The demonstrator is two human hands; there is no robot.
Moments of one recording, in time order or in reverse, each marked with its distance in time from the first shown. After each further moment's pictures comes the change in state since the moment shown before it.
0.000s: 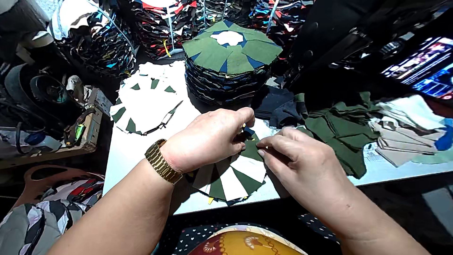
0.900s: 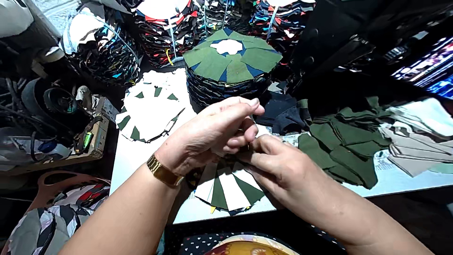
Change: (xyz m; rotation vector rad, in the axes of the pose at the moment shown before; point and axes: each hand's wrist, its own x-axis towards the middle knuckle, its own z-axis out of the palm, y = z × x) left_hand 0.000 0.007 -0.008 -1.427 0.023 -0.158; right_hand 0.013 0.003 0.007 0.174 -0.128 -0.279
